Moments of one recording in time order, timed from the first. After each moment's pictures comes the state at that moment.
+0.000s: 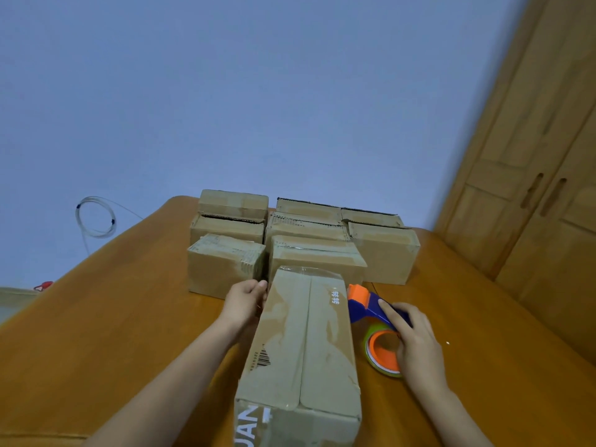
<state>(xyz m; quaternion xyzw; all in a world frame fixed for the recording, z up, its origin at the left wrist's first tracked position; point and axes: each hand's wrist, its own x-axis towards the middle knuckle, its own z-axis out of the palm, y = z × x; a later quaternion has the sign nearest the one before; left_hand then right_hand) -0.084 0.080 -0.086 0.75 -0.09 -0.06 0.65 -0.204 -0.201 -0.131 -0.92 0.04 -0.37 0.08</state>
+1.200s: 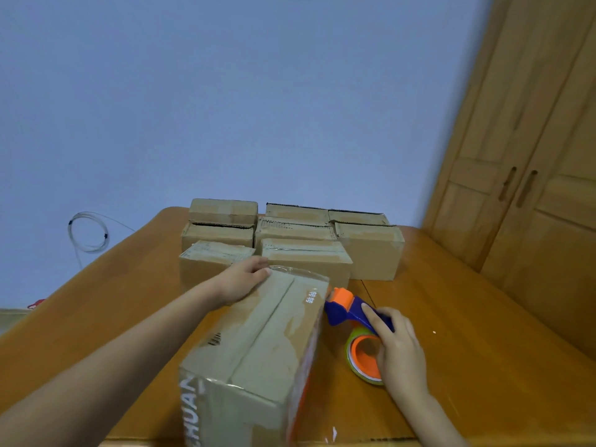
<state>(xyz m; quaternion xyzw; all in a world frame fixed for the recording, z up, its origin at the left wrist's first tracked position) -0.080 0.084 -0.025 0.87 -0.24 -0.12 0.42 -0.228 -0.174 -0.134 -0.91 0.05 -0.40 0.08</state>
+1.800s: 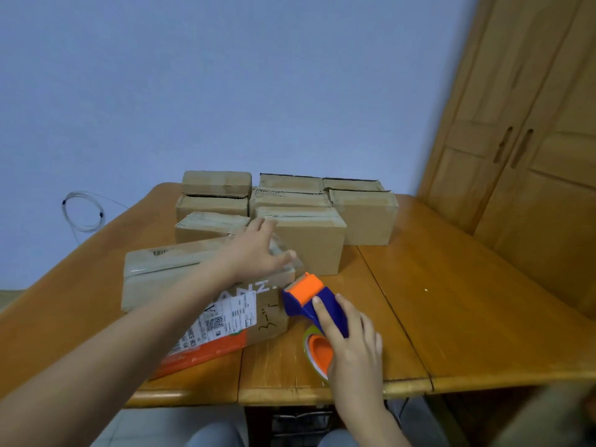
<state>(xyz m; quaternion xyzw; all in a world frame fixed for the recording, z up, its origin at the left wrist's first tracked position) -0.127 0.069 -0.014 0.94 -0.30 0.03 0.16 -0.282 -0.066 -0.139 -0.93 0.07 -0.36 0.08</state>
